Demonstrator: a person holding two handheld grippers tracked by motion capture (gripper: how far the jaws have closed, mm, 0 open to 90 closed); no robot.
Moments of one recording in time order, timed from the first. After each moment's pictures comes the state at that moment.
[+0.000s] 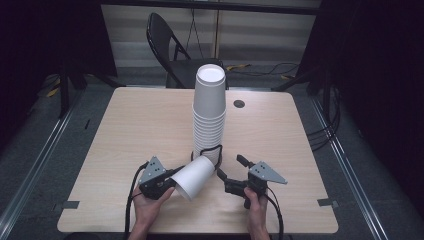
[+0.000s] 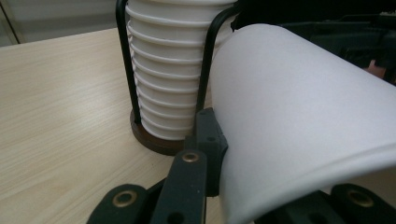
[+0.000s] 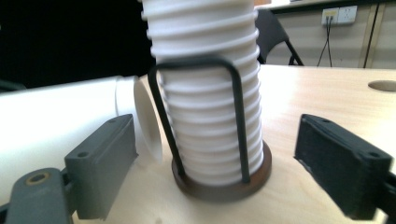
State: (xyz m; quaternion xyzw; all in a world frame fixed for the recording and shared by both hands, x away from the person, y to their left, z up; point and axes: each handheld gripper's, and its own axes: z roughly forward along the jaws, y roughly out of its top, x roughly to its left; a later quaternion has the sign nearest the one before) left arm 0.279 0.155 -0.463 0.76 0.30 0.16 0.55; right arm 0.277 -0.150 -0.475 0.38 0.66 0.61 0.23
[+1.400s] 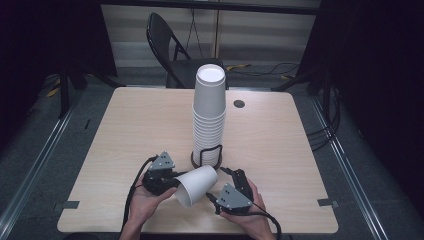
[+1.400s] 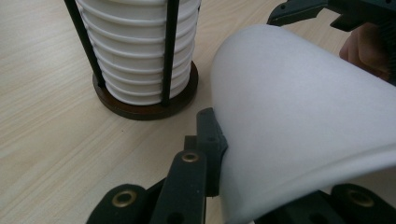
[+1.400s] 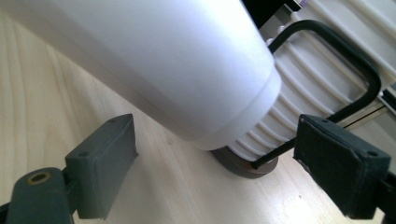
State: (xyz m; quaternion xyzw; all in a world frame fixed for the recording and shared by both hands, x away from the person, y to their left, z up) left arm 0.288 0.142 -0.439 0.84 0.29 0.08 0.45; right arm 0.245 -0.110 -0.476 0.10 0.83 0.41 0.38
